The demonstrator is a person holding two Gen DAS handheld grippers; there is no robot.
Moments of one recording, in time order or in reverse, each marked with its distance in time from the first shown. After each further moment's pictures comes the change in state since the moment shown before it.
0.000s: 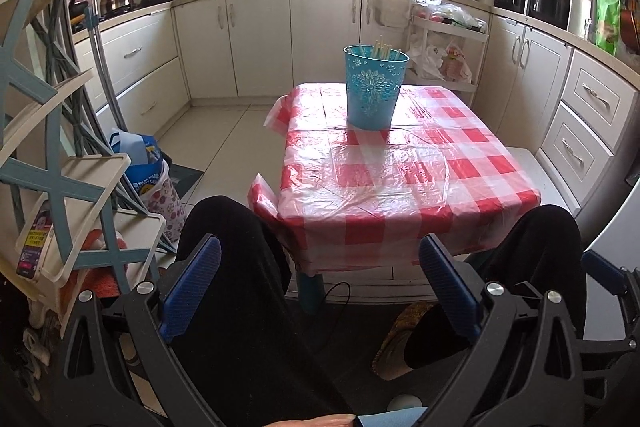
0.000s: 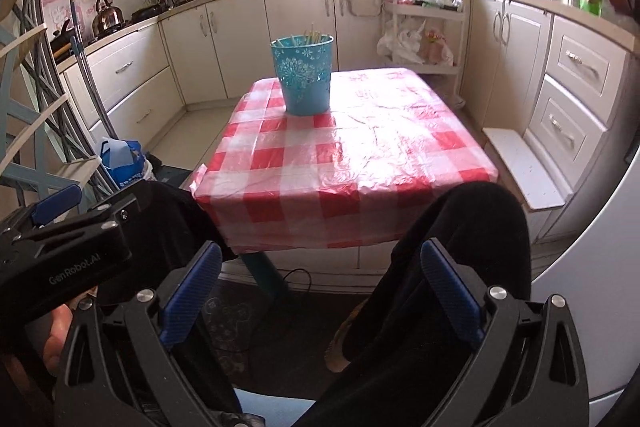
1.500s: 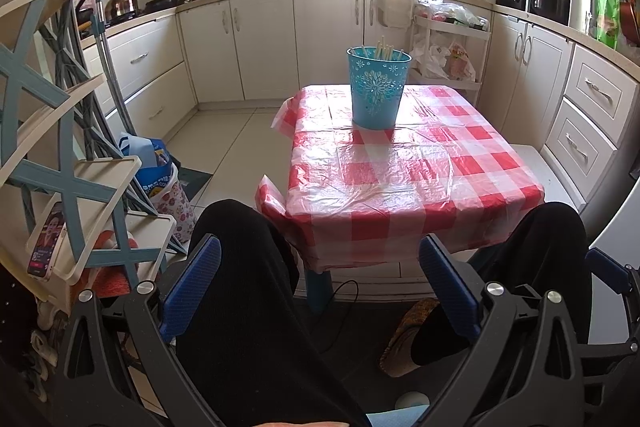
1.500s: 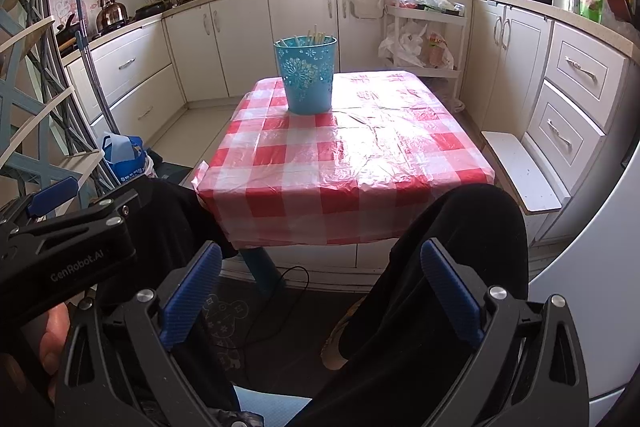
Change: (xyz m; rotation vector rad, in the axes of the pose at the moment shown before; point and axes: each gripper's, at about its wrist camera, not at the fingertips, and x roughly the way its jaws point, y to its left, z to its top) left arm -0.009 0.000 -0.005 0.013 -0.010 0.028; right arm 0.000 0.005 -0.007 -0.011 0.007 0.006
